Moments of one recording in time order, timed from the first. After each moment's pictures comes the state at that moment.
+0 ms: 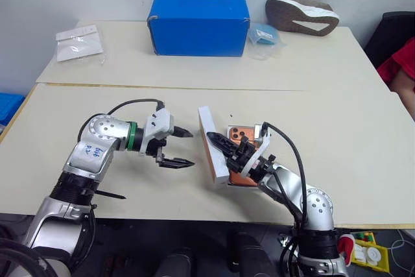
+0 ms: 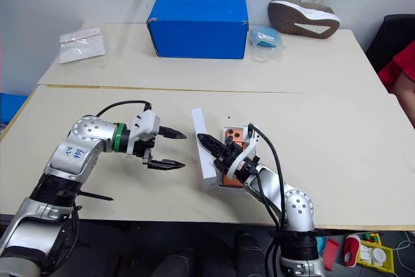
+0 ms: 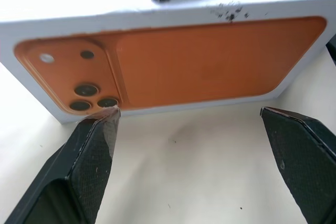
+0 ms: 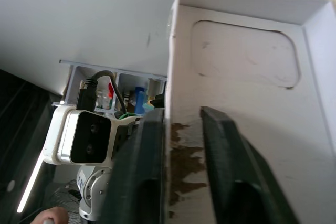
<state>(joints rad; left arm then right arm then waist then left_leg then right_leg) -0.61 0.65 -0.20 0.13 -0.25 0.33 -1.22 -0.24 -0.09 -0.05 -0.20 1.63 0.83 -0.18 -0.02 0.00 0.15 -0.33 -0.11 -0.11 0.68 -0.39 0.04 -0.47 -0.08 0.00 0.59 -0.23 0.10</state>
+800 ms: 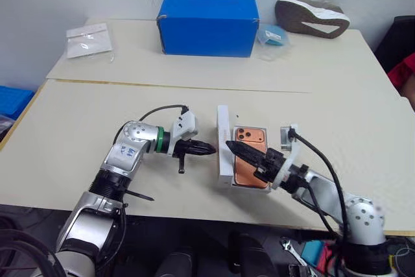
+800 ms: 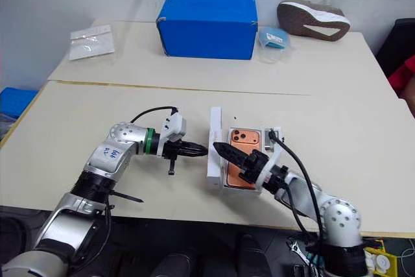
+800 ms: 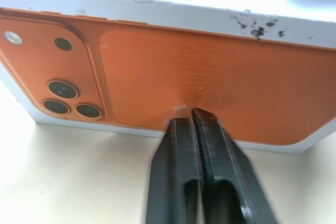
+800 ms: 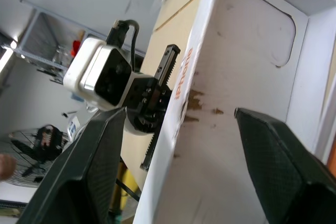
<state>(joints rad) -0.67 0.44 -0.24 0.26 -0.20 0.31 -1.17 -0.12 -0.46 -0.11 -0.44 1.68 0.90 -0.08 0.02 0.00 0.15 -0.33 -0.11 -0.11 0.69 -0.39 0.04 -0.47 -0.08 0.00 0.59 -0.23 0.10</state>
